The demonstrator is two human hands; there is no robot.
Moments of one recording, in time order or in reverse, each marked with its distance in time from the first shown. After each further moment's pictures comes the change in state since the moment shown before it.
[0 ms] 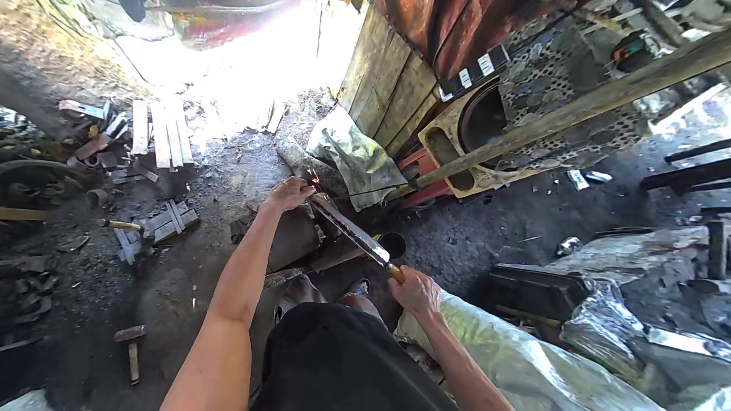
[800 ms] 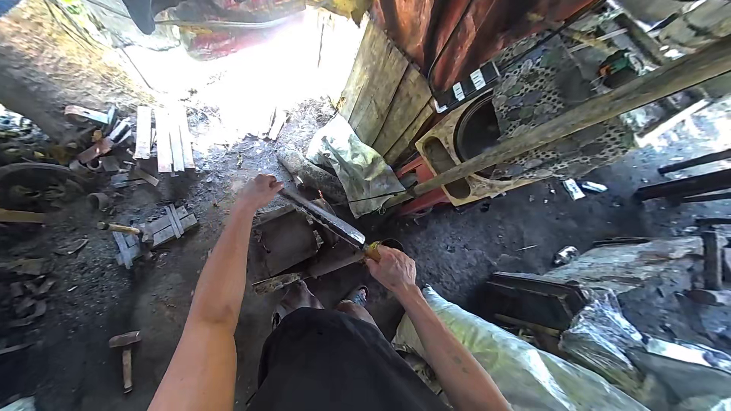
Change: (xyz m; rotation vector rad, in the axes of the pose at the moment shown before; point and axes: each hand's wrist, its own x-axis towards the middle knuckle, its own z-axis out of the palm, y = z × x) left_hand -0.028 -0.037 -0.049 0.007 0.098 -0.218; right_hand 0.060 -0.048 -0.011 -0.018 -0.004 -0.142
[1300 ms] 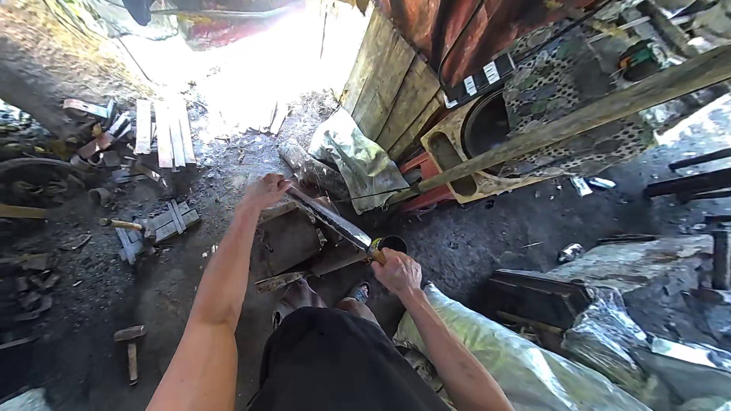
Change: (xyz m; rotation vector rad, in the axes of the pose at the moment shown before) left_hand 0.008 -0.002 0.013 0.042 -0.004 0.086; right_hand -0.008 -0.003 -0.007 0.025 -0.065 0.033
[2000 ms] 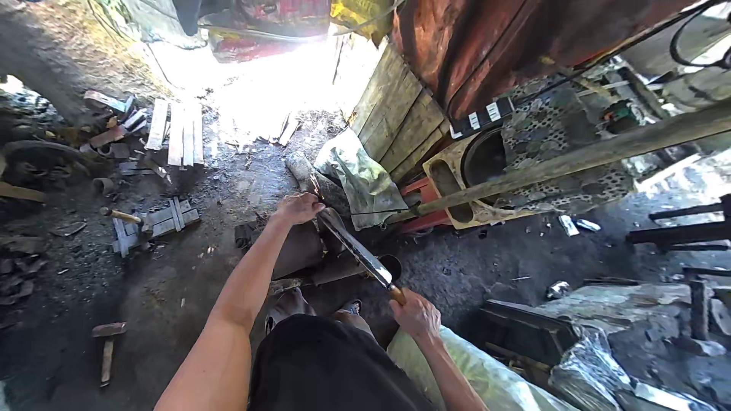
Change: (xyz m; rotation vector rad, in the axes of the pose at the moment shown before) left_hand -0.004 0.049 0.035 0.046 -0.068 0.092; right_hand -0.054 0.050 0.012 -0.052 -0.008 0.120
